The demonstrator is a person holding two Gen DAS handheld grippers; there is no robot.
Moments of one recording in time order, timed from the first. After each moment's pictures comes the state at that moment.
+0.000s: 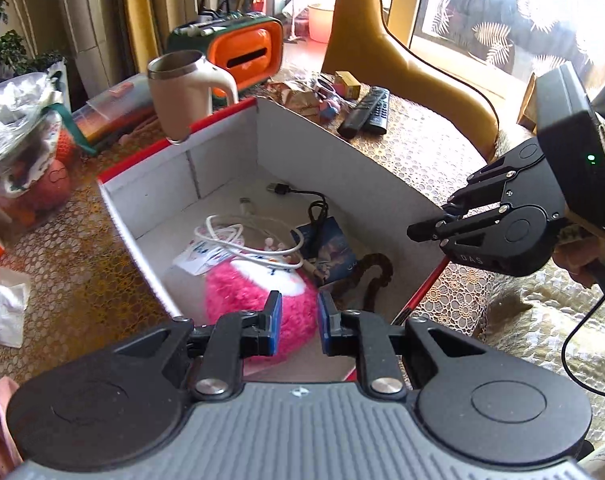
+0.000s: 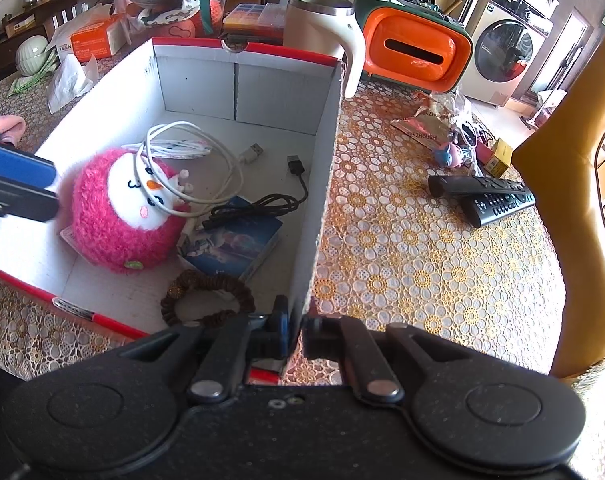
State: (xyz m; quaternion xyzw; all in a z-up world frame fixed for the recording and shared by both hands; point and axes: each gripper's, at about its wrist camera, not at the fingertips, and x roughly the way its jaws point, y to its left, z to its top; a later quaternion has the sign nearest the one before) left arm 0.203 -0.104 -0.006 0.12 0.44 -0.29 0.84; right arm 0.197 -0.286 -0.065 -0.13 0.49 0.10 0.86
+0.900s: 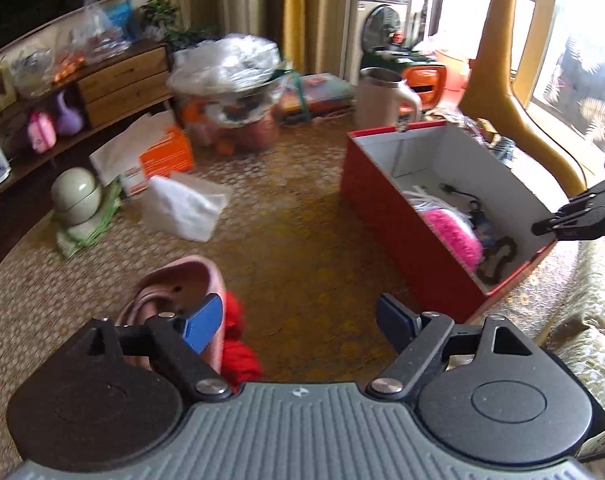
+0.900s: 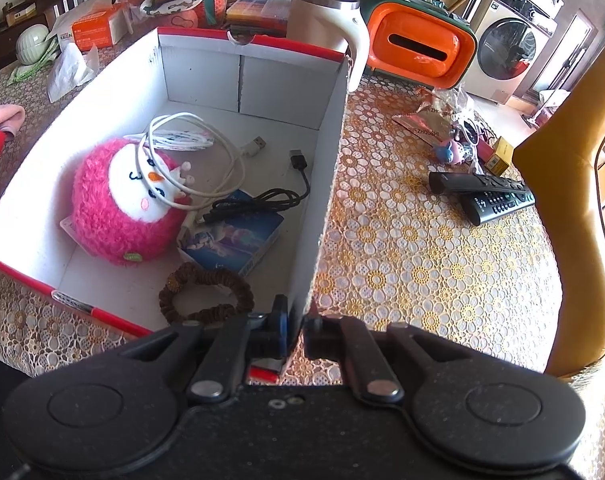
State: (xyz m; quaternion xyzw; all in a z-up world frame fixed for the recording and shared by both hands) left arm 0.142 0.106 0.023 0.04 0.43 -0.12 0.90; right arm 0.199 -0.282 -0.064 -0.14 0.50 0.10 0.85
